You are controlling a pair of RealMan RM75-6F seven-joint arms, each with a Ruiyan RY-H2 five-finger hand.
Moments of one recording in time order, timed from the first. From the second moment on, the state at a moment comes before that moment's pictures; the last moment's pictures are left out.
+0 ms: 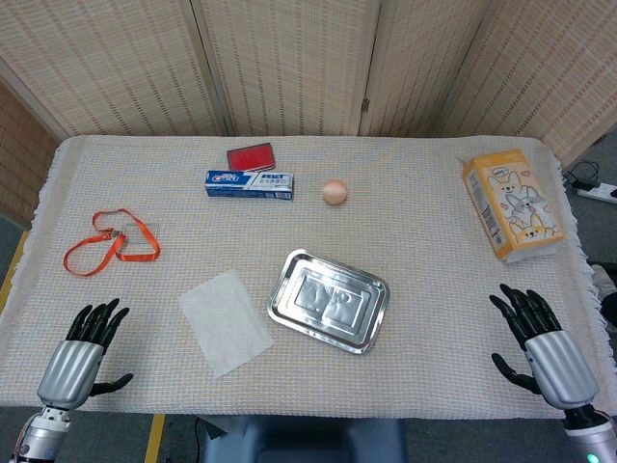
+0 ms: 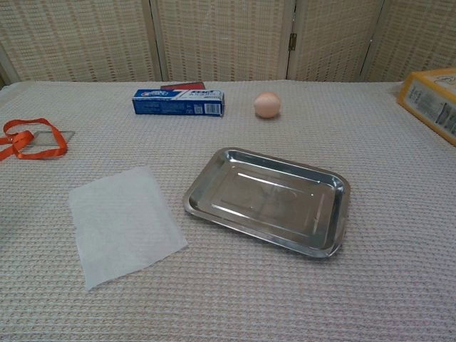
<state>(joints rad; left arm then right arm) -0.12 -1.22 0.05 -1.63 1.62 1.44 0.21 0.06 -1.04 -0.04 -1.67 -1.75 1.56 0.07</state>
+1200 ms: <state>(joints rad) -0.29 -1.50 0.08 -1.15 1.89 1.45 -0.13 0.03 -1.04 -0.03 -1.68 -1.73 1.62 0.08</state>
